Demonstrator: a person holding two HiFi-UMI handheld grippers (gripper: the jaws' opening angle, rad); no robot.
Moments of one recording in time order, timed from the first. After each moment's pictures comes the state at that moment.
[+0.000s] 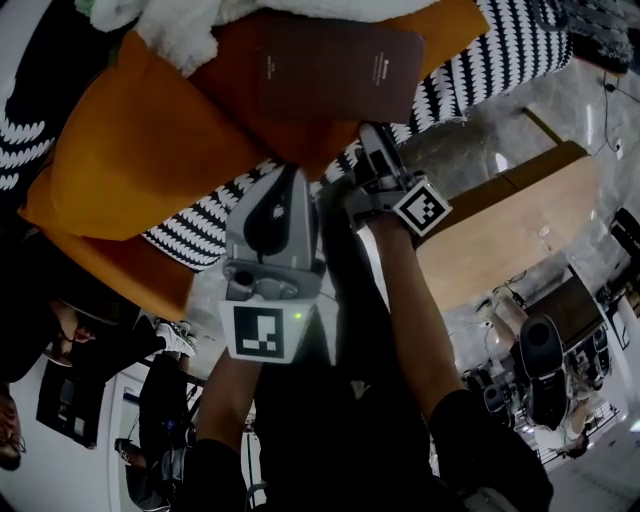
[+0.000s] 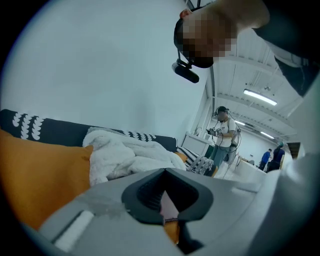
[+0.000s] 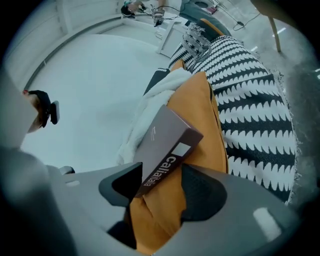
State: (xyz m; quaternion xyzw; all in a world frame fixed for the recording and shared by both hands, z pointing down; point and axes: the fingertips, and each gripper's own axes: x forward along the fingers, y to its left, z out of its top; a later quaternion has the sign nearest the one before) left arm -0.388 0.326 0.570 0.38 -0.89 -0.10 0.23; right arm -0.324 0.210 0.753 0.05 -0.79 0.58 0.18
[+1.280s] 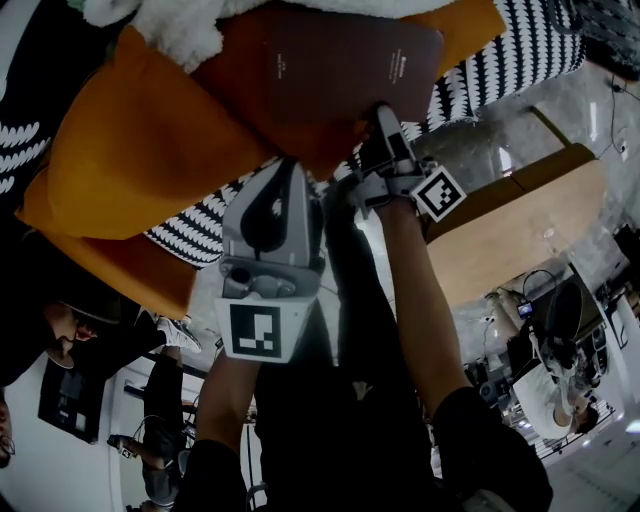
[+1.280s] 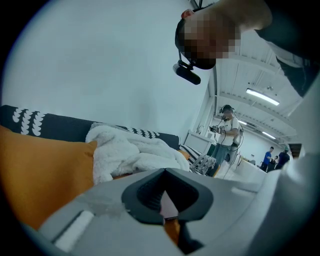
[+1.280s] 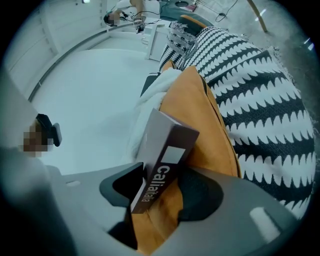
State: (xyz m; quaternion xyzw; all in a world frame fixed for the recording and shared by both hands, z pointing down) left arm -0.396 0.337 0.597 0.37 -0.89 -0.10 0.24; right arm -0.340 0.197 0.777 0.05 -0.76 0.64 0.14
